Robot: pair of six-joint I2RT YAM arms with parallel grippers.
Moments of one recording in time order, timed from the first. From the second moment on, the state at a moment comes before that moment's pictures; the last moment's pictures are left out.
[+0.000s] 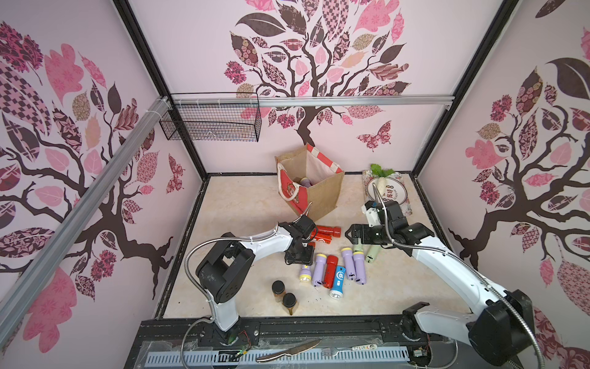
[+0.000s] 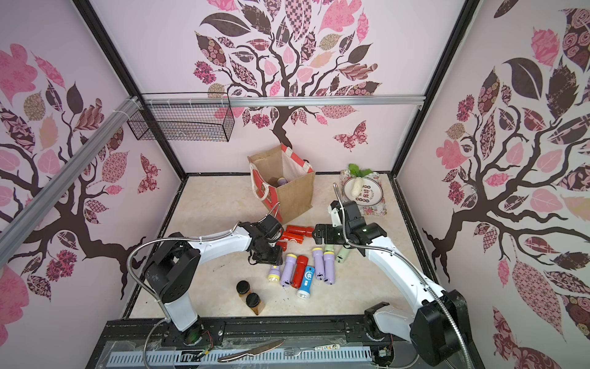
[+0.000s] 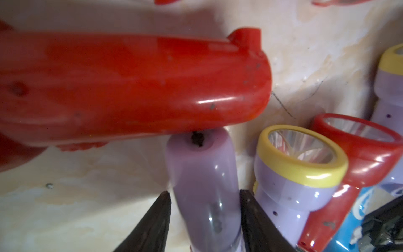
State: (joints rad) left arm -0.73 1.80 1.13 -0.69 0.18 -0.50; right arm 0.37 1.20 0.92 -0.61 -0.24 0.37
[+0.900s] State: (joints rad) left arm -0.67 1.42 1.13 -0.79 0.02 -0.47; right arm 0.37 1.19 0.92 -0.60 -0.24 0.36
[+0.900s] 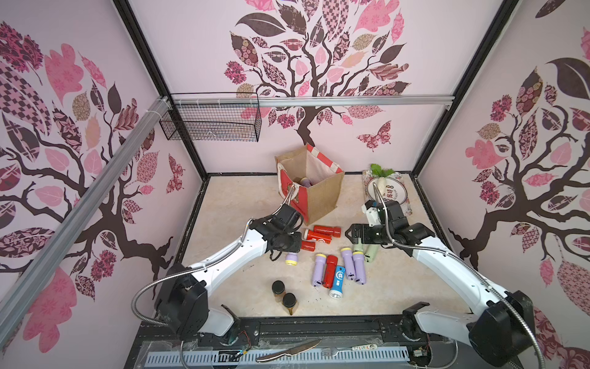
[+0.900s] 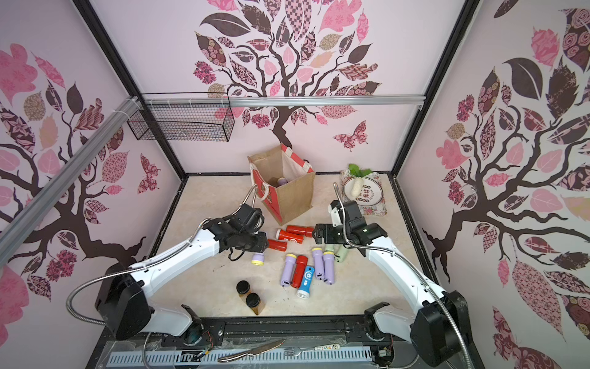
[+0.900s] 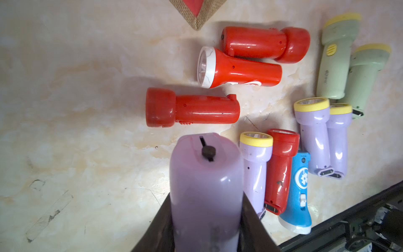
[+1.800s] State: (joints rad) left arm -0.51 1.82 2.05 -0.91 0.12 -0.42; right arm 0.37 1.06 0.93 -0.46 -0.35 0.33
